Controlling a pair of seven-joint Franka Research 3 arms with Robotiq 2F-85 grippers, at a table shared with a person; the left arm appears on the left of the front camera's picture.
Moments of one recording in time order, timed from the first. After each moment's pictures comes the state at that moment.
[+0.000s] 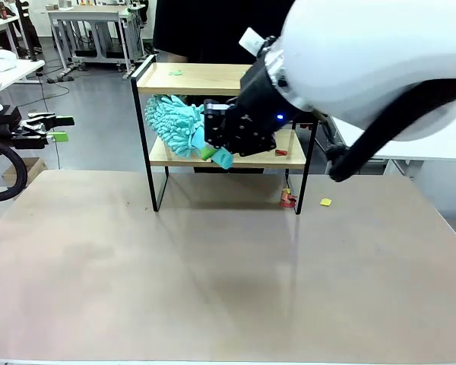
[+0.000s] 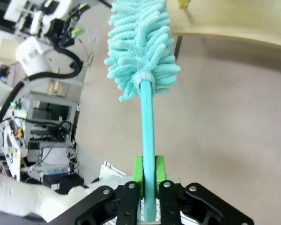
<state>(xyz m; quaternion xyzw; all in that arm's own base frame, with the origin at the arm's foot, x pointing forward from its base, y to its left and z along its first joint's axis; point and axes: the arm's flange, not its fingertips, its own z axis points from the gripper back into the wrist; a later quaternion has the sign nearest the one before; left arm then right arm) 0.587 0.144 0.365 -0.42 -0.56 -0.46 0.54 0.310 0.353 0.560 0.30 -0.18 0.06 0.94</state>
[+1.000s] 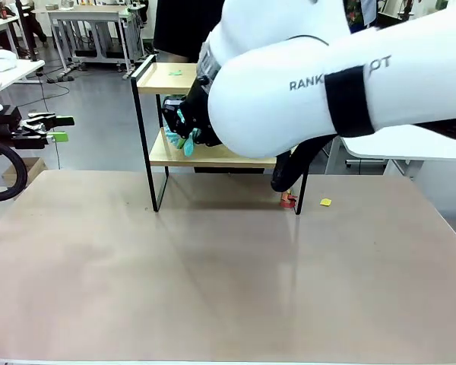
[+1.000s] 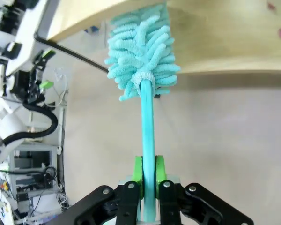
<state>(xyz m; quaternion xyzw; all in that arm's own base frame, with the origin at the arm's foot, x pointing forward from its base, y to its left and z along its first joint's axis) 0.587 0.144 0.365 -0.42 -0.56 -0.46 0.54 0.367 0.430 0.545 0.22 -0.23 -0.04 0.95</state>
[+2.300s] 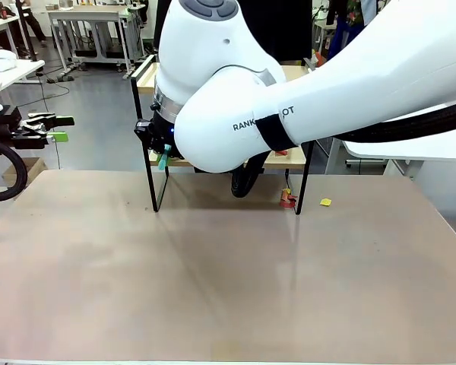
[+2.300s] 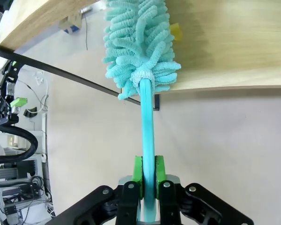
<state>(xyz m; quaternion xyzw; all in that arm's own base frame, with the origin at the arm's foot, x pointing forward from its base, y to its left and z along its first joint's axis) 0.587 0.144 0.365 -0.42 -0.56 -0.46 0.54 0.413 0.497 0.493 0.18 -0.22 -0.05 0.96</state>
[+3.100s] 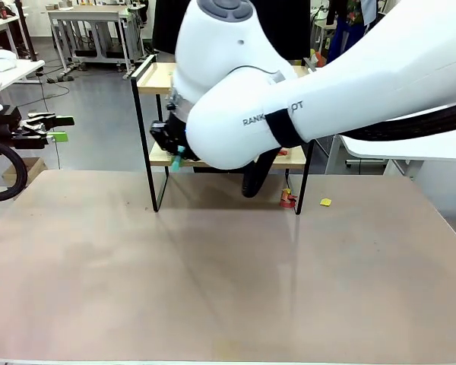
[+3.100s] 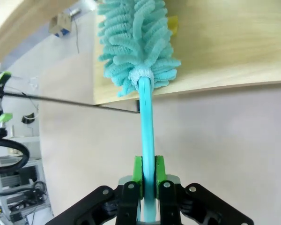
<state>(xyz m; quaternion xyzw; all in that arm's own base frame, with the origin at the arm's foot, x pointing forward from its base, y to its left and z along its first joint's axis) 0.587 0.144 0.365 -0.42 -0.56 -0.46 0.54 0.428 0.461 0.485 0.17 -0.20 -0.09 0.96</state>
